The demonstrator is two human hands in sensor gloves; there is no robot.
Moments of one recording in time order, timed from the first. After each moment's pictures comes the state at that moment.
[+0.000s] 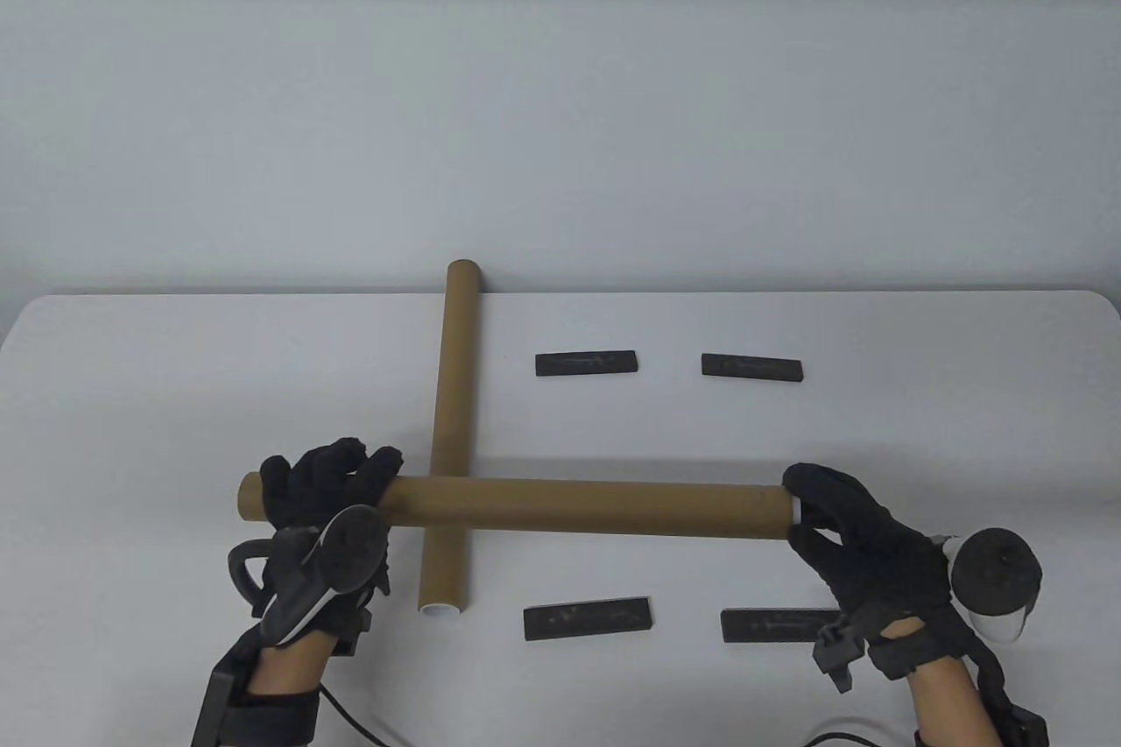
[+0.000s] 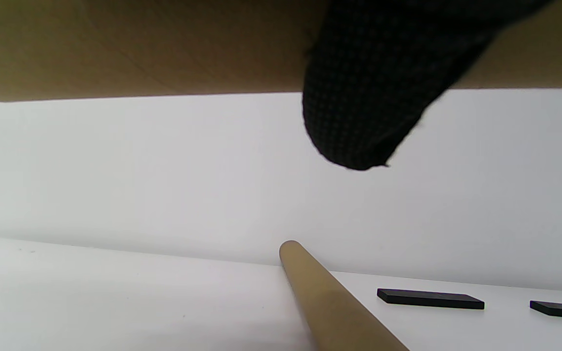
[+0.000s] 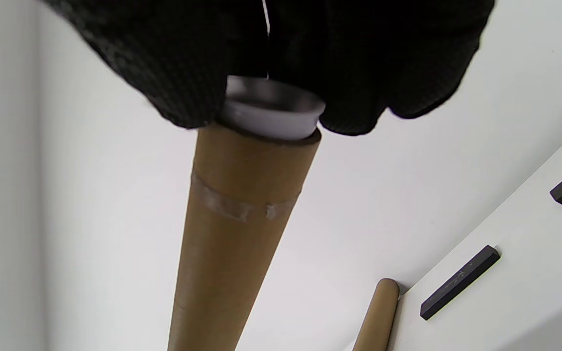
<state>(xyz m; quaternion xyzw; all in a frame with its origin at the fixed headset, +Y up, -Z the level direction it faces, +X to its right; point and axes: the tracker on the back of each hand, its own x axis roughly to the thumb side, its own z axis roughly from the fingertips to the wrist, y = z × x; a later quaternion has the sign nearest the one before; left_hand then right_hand) -0.231 -0.658 -0.317 0.17 0.00 0.04 0.98 0.289 -0.655 -0.302 0.22 -0.16 0.81 0.52</state>
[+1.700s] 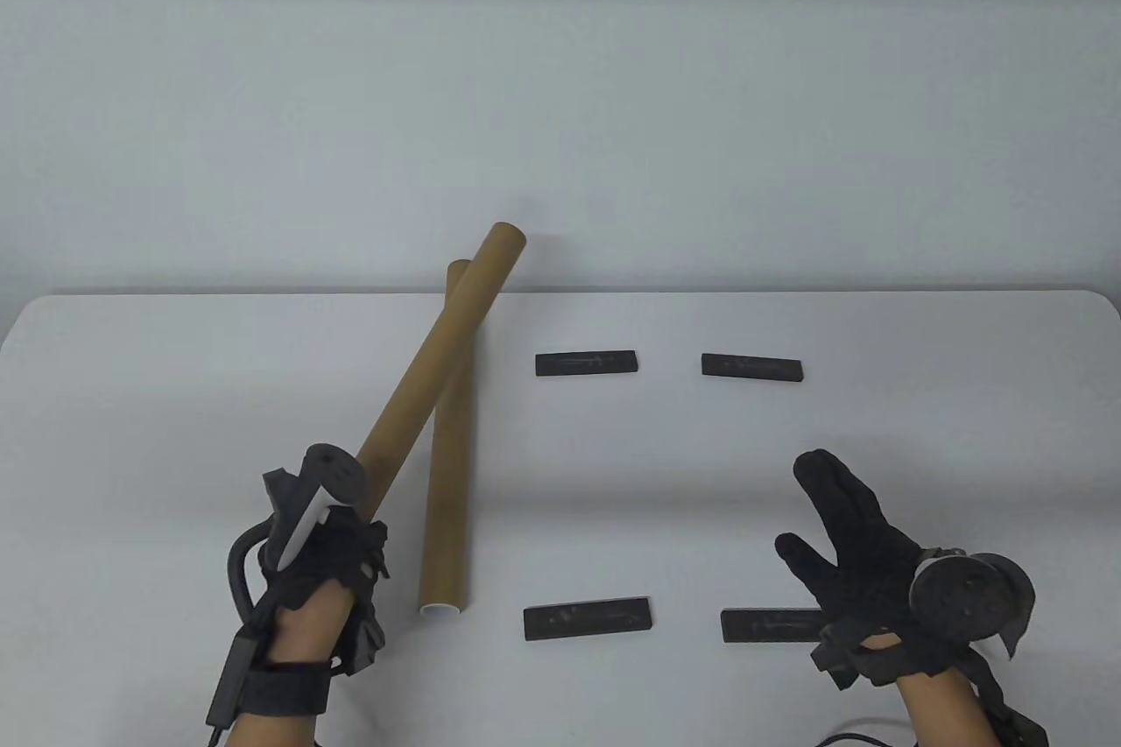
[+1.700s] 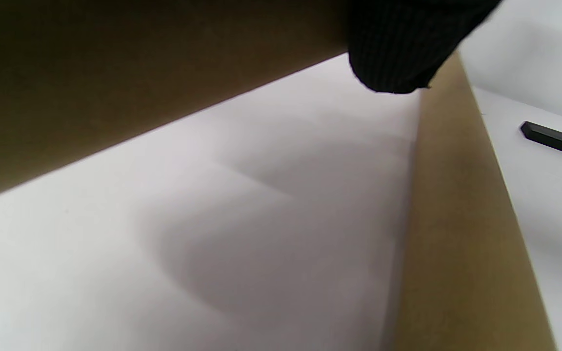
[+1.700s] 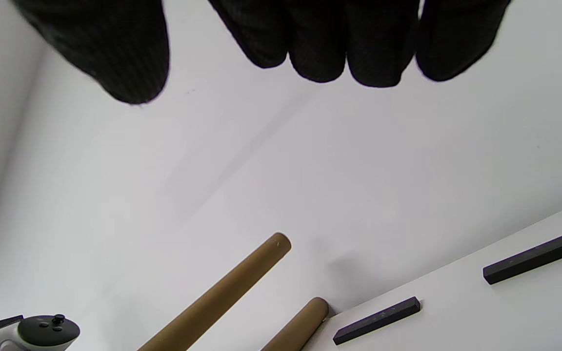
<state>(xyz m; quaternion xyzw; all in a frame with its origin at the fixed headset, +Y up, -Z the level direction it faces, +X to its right) -0.261 -0.690 -0.363 -0.23 0.22 0.14 0.94 0.277 -0.653 -0.290 0.22 -0.21 0.89 0.35</state>
